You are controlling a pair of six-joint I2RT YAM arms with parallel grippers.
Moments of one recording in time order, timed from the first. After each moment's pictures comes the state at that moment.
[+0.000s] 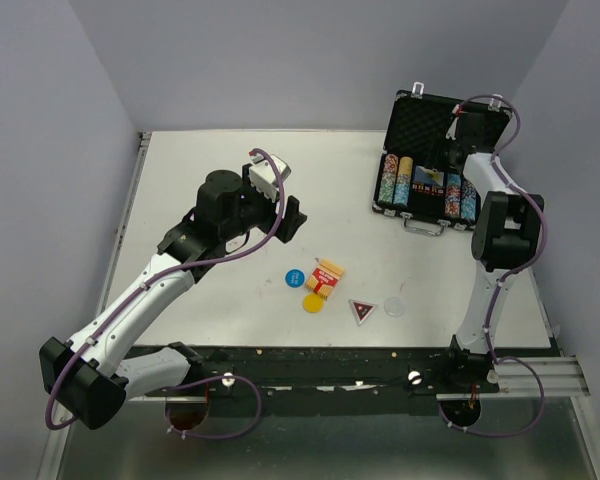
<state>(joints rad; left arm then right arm) -0.58 1.12 1.07 -0.25 0.22 -0.01 -0.09 2.17 1.76 -0.34 -0.05 0.09</state>
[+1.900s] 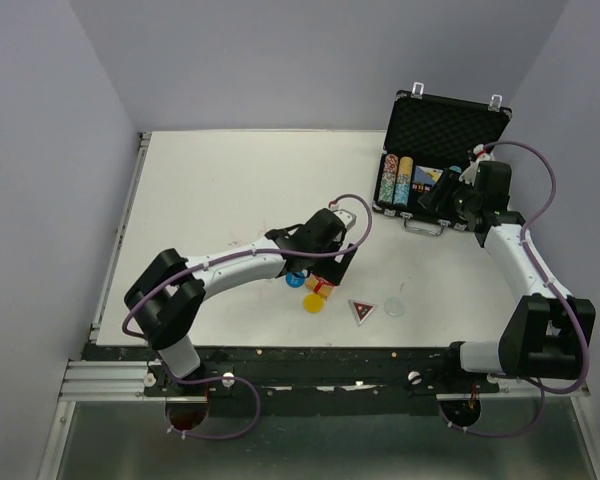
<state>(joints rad) -0.90 1.66 1.14 -0.35 -0.05 -0.30 -0.08 1.34 0.97 -0.23 -0.27 0.31</state>
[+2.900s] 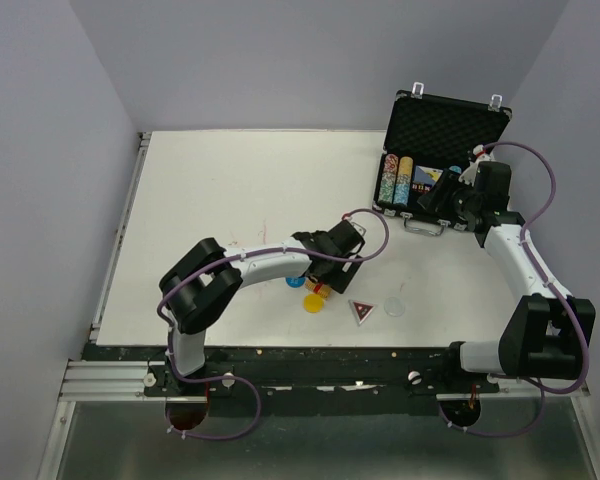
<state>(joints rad) -0.96 1.86 1.24 -0.44 -0.17 -0.30 -0.08 1.34 0.96 -0.23 -0.27 0.31</state>
